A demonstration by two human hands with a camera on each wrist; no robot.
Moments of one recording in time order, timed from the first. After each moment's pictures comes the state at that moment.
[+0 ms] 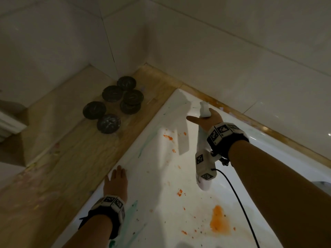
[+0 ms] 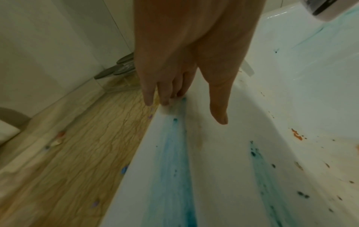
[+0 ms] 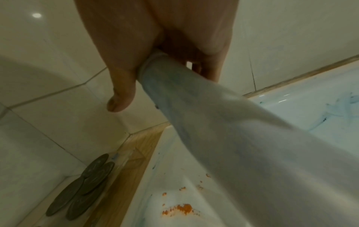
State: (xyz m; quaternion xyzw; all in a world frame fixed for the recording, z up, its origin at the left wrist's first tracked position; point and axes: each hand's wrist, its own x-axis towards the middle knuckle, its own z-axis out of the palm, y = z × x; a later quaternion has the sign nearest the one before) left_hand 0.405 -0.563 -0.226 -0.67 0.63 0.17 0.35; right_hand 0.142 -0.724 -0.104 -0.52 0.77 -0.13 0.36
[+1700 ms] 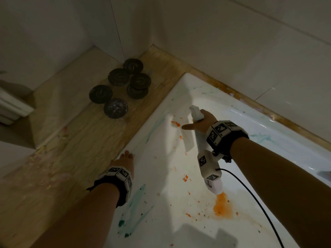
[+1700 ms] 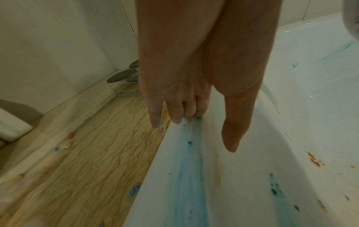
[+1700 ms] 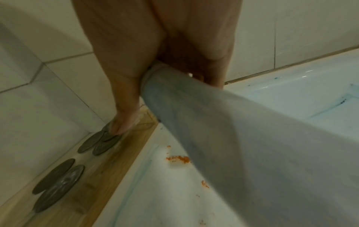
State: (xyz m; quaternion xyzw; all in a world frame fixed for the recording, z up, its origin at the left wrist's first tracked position) left_hand 0.414 -0.594 -0.203 -0.60 0.60 0.31 0.43; right_hand 0.173 -0.703 -0.137 -0.57 0.72 0.02 0.39
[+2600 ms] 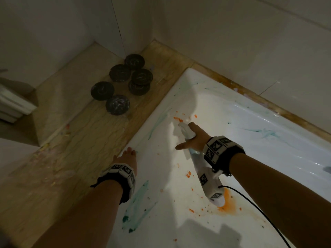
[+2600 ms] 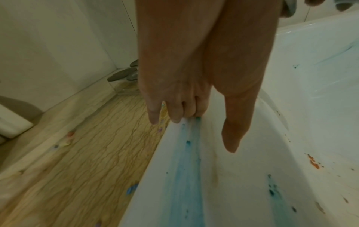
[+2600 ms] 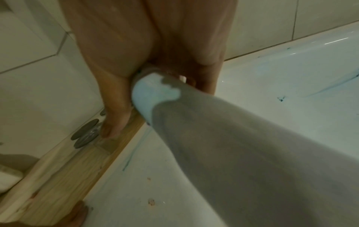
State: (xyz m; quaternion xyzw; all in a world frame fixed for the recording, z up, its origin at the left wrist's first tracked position) left_hand 0.415 -0.591 -0.206 -0.60 0.60 0.31 0.43; right_hand 0.189 -0.658 -0.176 -0.61 0.66 0.05 0.44
